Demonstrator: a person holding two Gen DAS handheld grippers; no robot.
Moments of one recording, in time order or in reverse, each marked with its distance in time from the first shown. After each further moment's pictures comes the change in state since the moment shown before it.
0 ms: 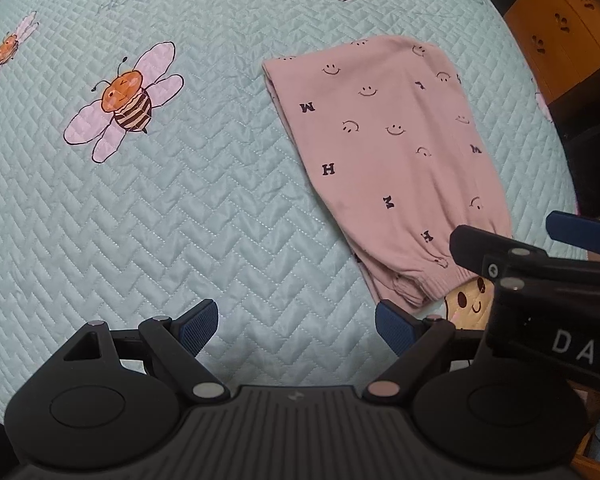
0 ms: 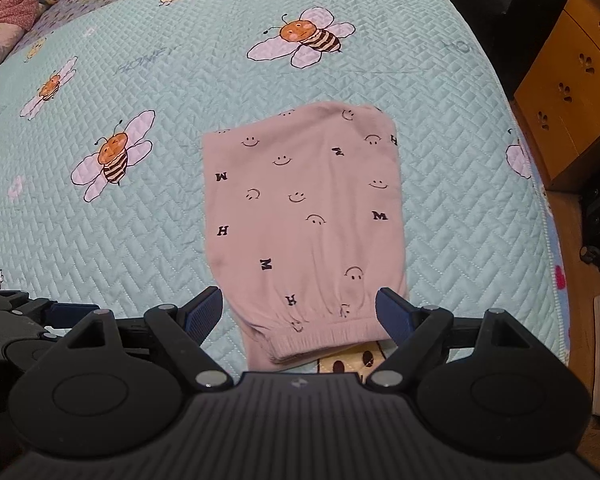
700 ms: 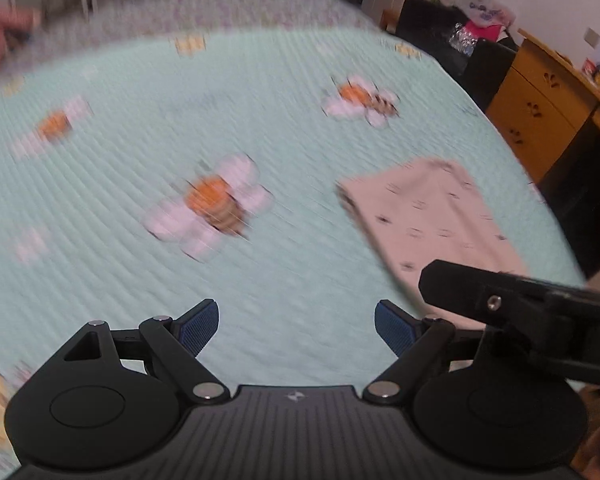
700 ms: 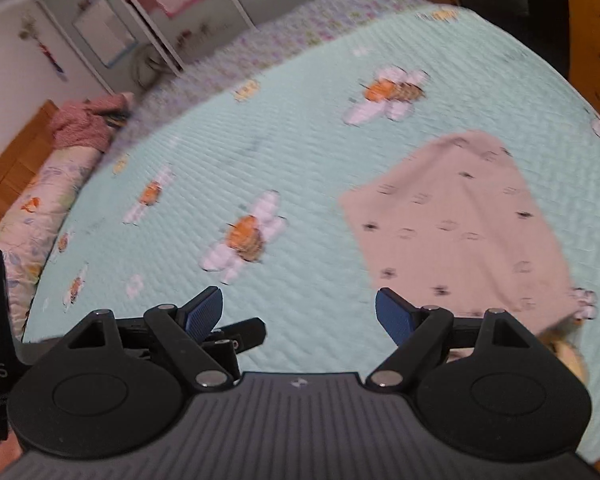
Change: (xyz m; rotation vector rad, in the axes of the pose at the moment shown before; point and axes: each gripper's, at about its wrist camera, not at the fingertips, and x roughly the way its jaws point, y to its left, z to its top) left arm -0.048 0.100 -0.029 0.083 -0.458 0.041; right arm -0.009 0.075 -0.043 0.198 -0.335 0.335
